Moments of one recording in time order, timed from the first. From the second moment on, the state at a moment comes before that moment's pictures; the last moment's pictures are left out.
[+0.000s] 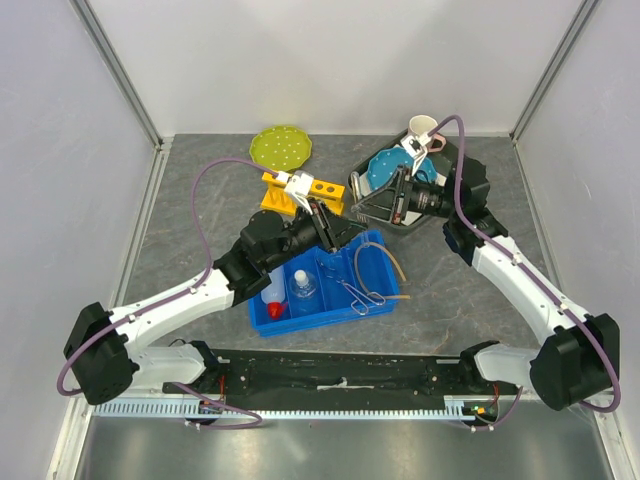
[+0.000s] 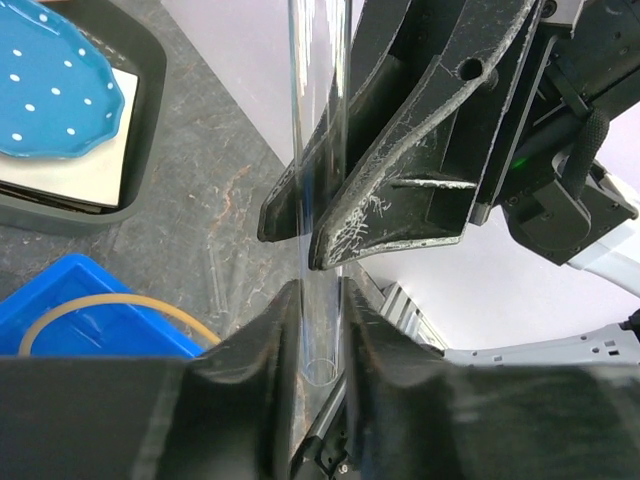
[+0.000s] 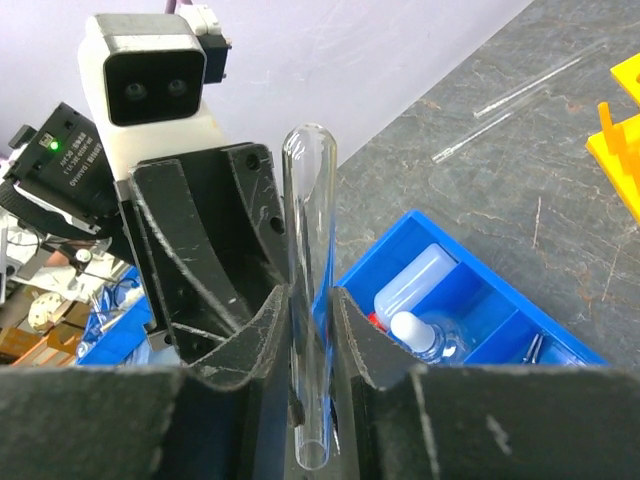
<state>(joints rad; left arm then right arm) -0.87 1.20 0.84 0.41 0.12 -0.74 0.35 1.24 0.99 0.27 -0.95 0.69</state>
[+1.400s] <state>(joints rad) -0.62 1.32 1.30 -0.32 0.51 -0.73 0.48 1.22 0.99 -0.04 -0.95 0.32</state>
